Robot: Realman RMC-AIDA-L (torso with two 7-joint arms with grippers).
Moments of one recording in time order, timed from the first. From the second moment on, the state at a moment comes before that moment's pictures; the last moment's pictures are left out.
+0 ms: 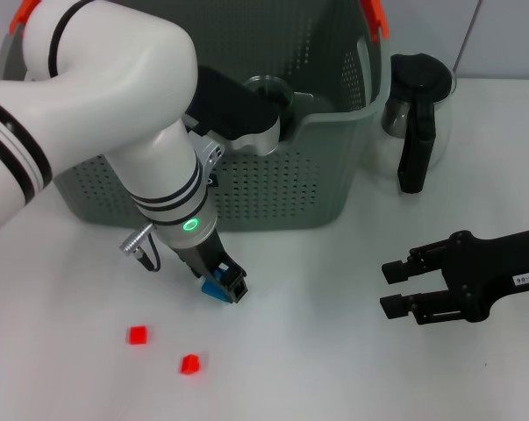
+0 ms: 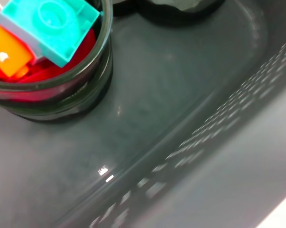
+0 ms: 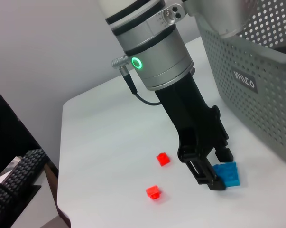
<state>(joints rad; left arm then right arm) -0.84 -2.18 1.62 0.98 2.76 1.38 -2.96 0.61 1.99 -0.93 -0.68 -2.08 -1.70 1.58</state>
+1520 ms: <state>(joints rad) -0.84 -2.18 1.63 0.97 2.78 1.37 -2.97 0.61 1.99 -0.93 -0.68 -2.08 -1.70 1.58</state>
